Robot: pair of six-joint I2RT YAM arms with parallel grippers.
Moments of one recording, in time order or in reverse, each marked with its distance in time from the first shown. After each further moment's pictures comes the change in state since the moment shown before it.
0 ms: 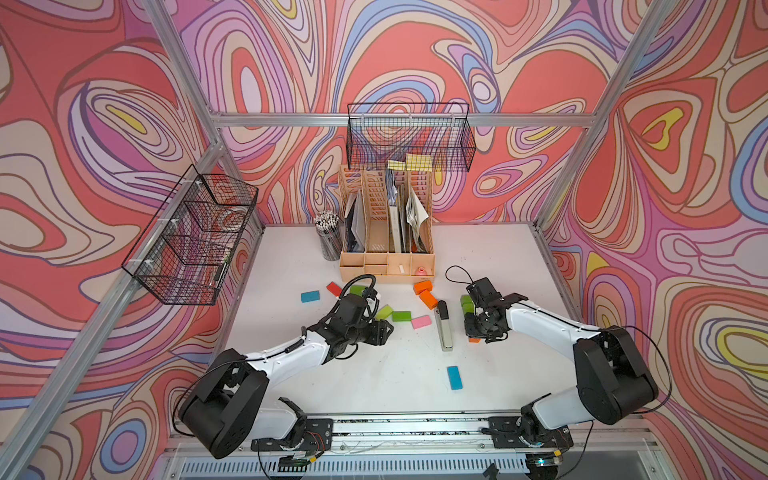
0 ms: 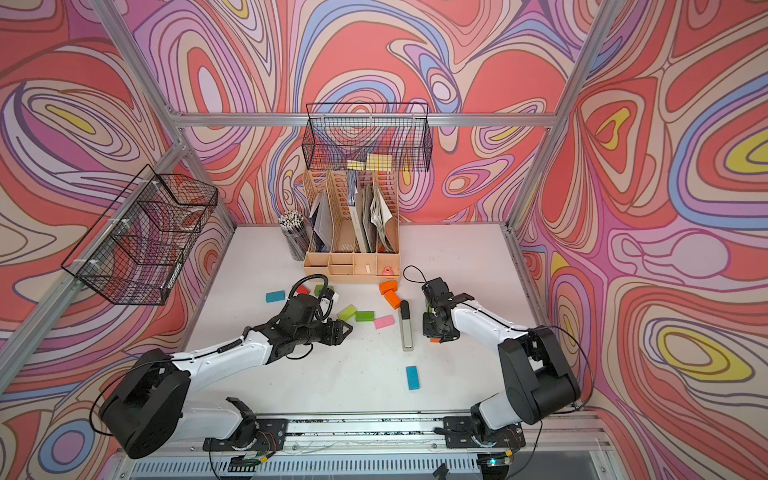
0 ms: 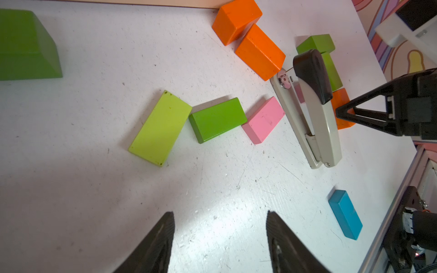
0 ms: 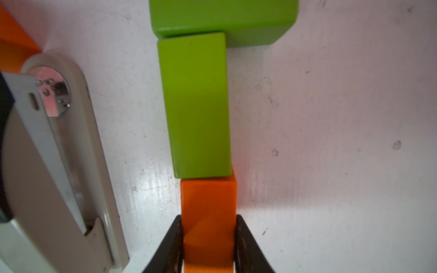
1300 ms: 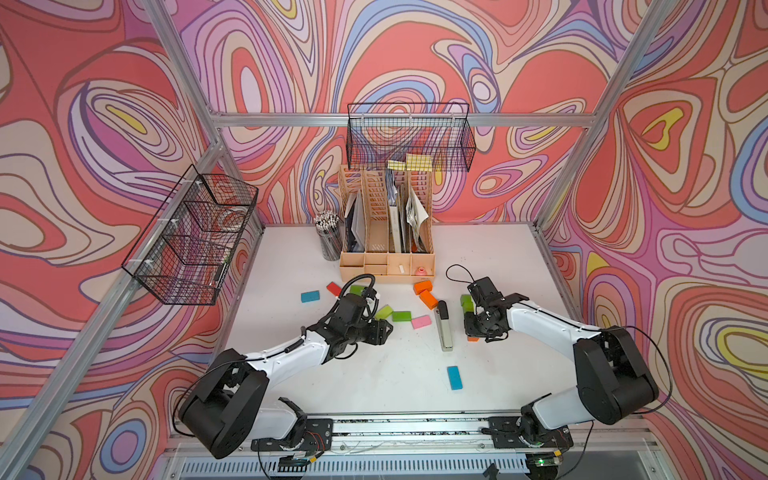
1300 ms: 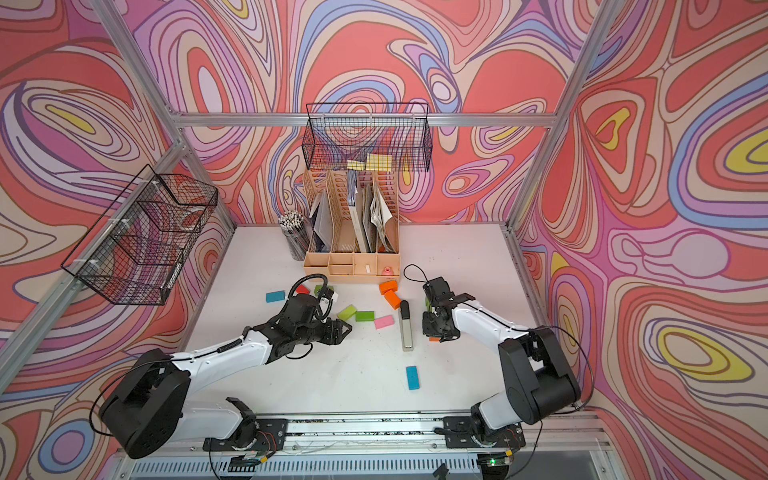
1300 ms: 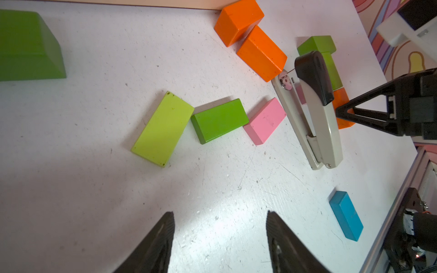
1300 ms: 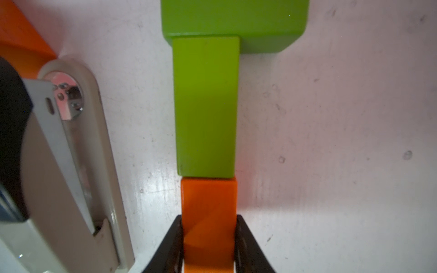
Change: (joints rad) left arm 0.006 0.000 0.000 0.000 0.000 0.000; right arm -0.006 -0.003 -0.004 0.023 -0.031 -0.015
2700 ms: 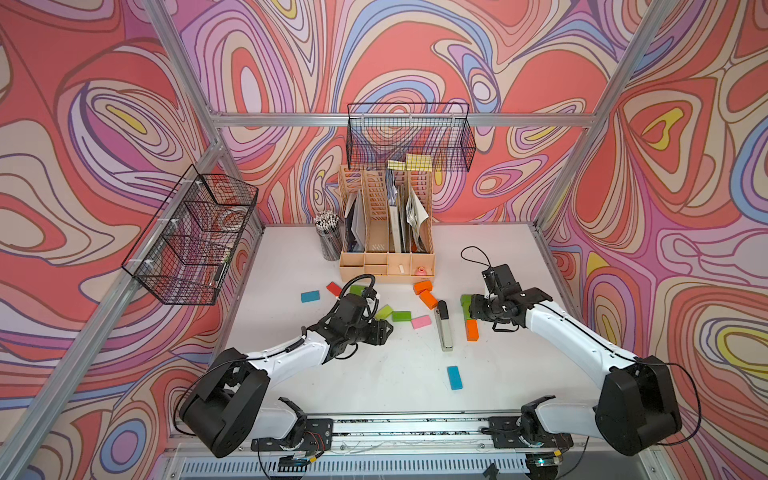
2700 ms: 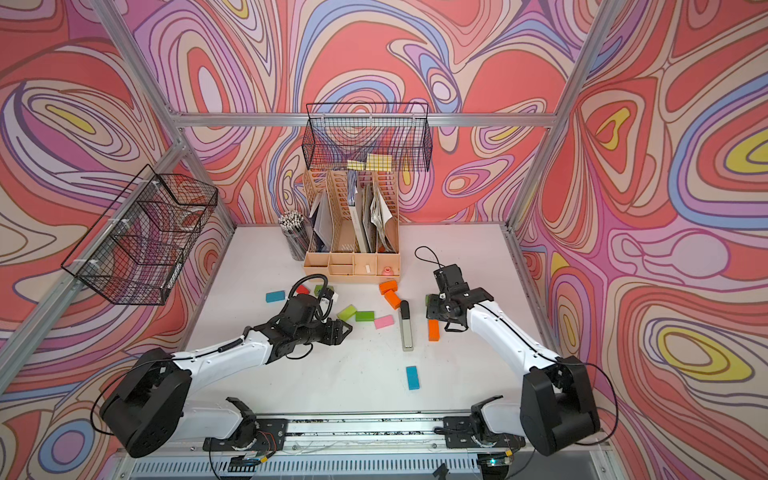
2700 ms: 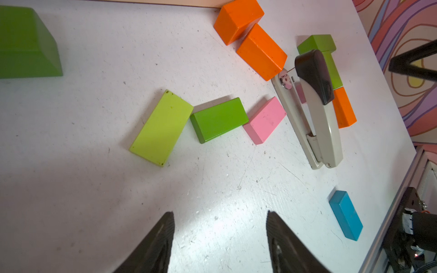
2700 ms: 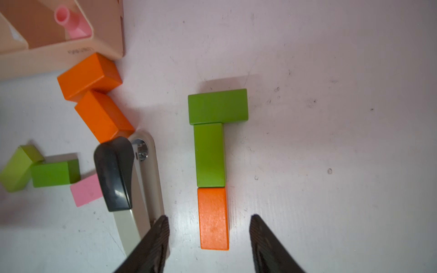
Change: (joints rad) left arm 0.000 0.005 -0.003 0.010 0.008 -0.004; right arm -0.053 -0.146 0.105 -0.042 0.024 0.035
